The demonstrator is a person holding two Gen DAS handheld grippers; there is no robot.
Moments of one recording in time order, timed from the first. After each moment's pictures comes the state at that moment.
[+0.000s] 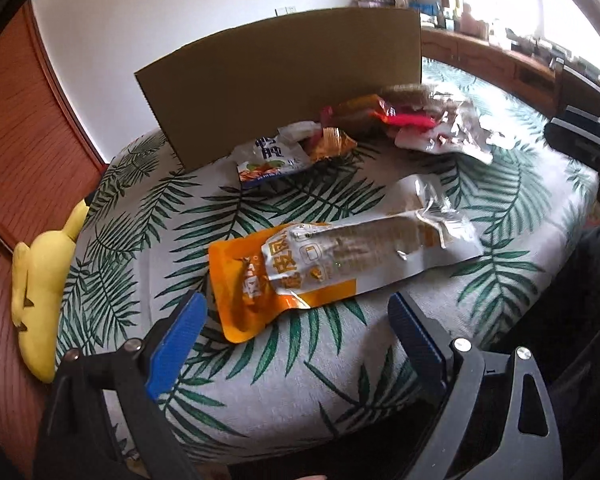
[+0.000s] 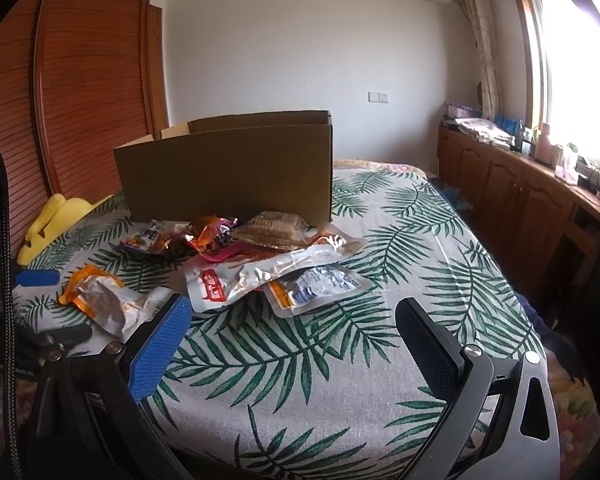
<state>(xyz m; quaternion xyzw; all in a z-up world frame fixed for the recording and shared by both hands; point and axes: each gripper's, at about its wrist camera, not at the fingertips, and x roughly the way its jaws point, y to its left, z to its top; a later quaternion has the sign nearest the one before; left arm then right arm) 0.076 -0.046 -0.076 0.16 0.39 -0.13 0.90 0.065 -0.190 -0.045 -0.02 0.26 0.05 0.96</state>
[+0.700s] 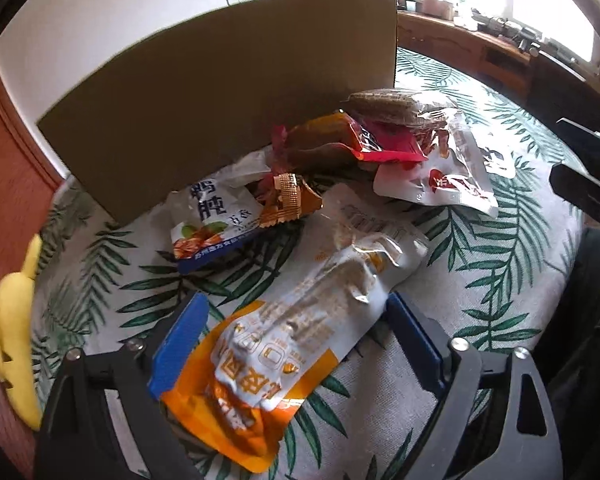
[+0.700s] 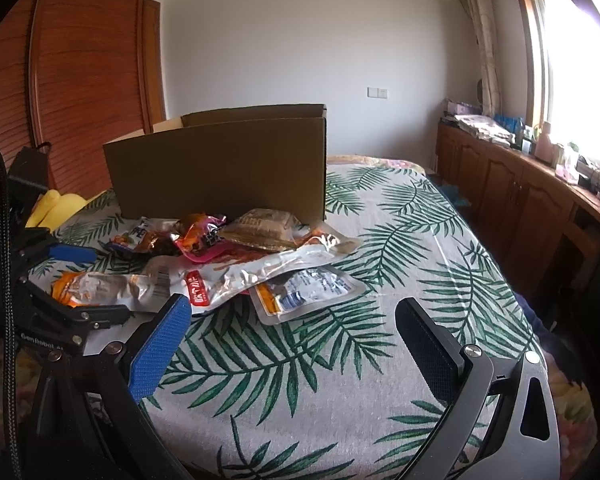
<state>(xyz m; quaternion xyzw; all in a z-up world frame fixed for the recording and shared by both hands) 0.140 -0.071 -0.068 0.17 0.43 -0.21 0.86 0.079 -0.197 -0.049 -0.02 0.27 0.05 0.96</state>
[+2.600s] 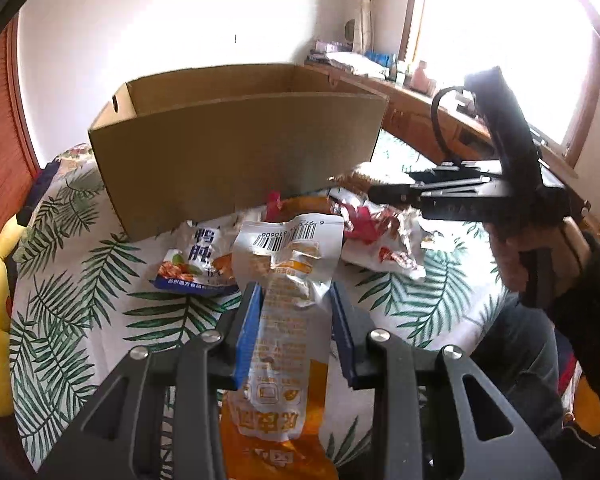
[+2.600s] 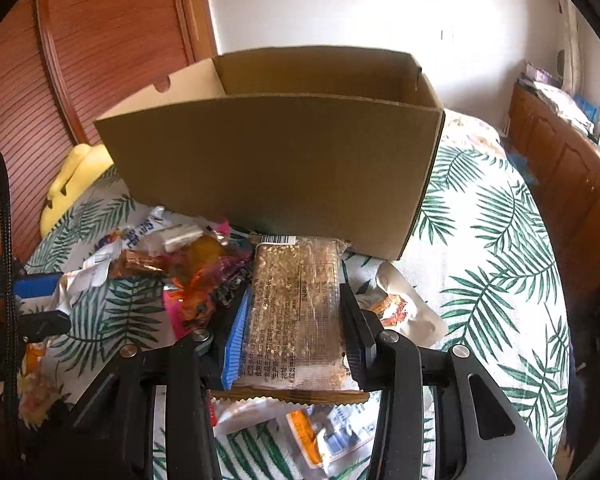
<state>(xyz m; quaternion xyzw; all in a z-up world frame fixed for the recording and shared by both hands) 0.131 0.005 -0.027 0.04 0.36 -0.27 0.89 0.200 -0.169 -0.042 -0.05 0.40 0.17 0.90</state>
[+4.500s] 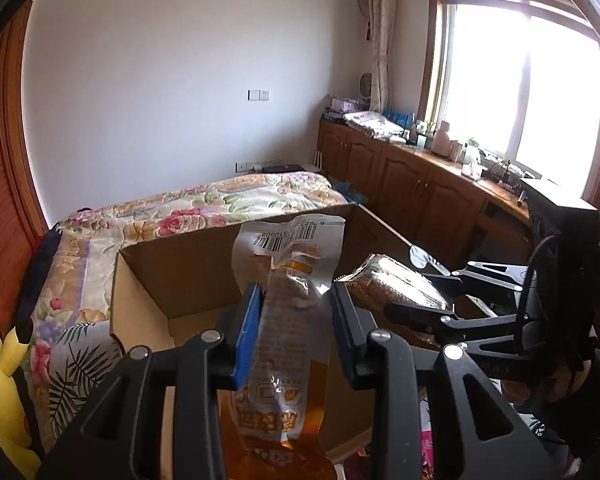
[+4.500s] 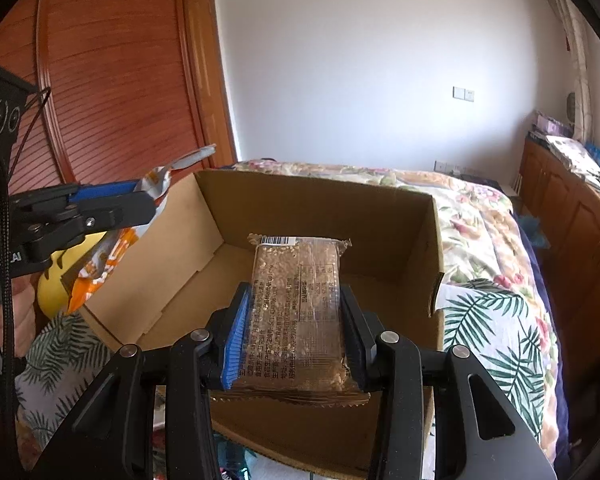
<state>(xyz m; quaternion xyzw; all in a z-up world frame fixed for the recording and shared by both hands) 0.341 -0.015 0.062 0.03 0.29 -0.26 0.92 0.318 -0.156 0.027 -0.04 0.31 0.19 0.93</state>
